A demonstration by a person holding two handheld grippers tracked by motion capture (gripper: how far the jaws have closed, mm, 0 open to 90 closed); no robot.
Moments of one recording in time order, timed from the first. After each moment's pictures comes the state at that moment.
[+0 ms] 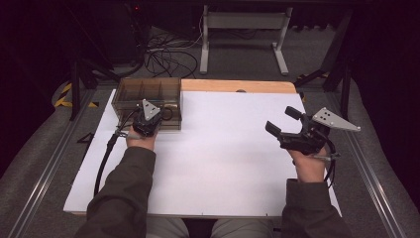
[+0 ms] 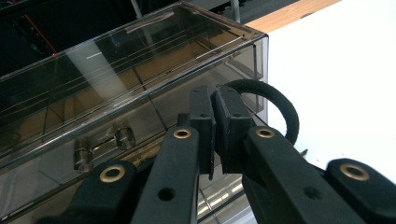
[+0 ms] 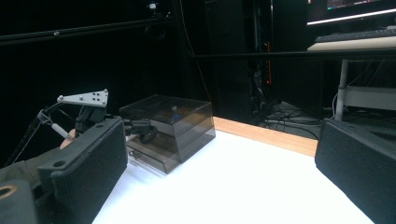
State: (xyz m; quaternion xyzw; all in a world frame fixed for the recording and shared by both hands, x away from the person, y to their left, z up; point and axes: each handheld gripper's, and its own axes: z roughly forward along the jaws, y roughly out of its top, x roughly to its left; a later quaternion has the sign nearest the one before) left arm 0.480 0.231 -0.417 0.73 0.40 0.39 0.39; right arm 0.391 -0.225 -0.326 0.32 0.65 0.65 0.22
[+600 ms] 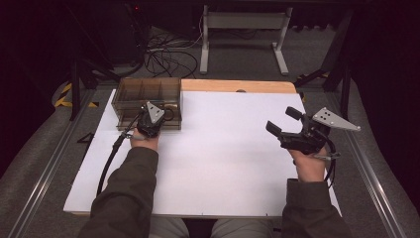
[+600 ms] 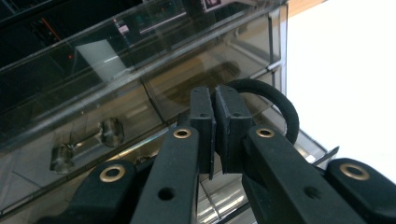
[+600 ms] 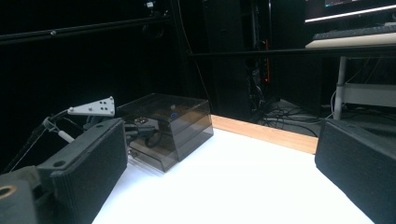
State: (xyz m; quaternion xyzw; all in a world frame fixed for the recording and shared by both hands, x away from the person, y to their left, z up) left arm 0.490 0.224 -0.440 0.73 0.40 0.41 0.37; right arm 0.393 -0.227 -0.328 0.33 0.65 0.65 0.22
